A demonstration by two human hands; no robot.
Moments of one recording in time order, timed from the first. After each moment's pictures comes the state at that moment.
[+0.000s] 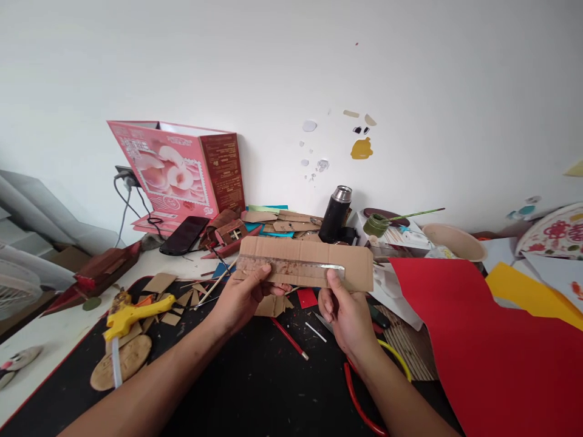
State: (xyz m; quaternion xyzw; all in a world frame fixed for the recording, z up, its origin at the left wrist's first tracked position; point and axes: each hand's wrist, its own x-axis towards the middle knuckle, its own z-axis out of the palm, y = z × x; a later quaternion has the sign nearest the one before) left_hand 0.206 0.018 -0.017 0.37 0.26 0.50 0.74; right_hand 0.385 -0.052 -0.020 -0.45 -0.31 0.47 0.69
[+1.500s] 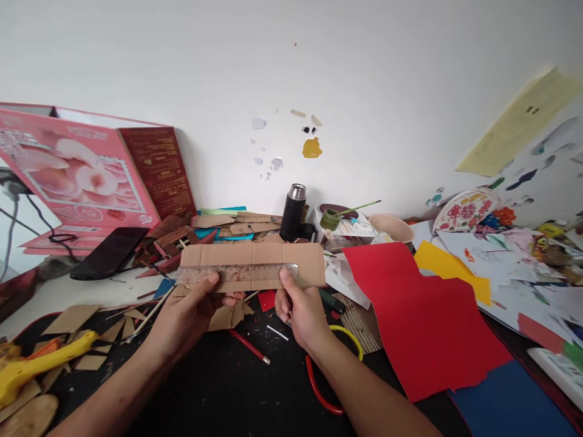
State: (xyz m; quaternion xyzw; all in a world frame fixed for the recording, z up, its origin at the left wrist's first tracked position) left_hand 0.200 0.021 -0.021 0.38 0.29 0.50 0.72; right_hand 0.385 -0.048 -0.030 -0.42 -0.32 0.50 0.69
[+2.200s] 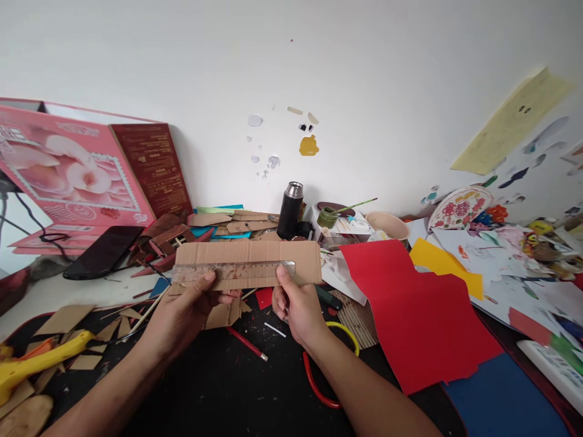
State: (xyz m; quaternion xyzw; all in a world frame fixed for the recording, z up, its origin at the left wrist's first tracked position) left_hand 0.201 0.021 -0.018 0.39 0.28 0.50 0.72; right_hand 0.384 -0.049 -0.028 -0.44 -0.32 0.49 0.68
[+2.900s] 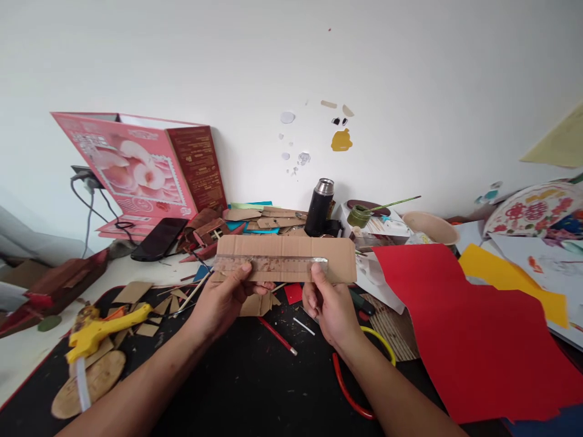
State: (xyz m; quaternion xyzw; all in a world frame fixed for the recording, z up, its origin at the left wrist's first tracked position) left_hand 0.201 0.019 -0.023 0.39 0.27 0.51 0.72; right_hand 0.385 -0.053 -0.022 -0.44 -0.34 0.49 0.67
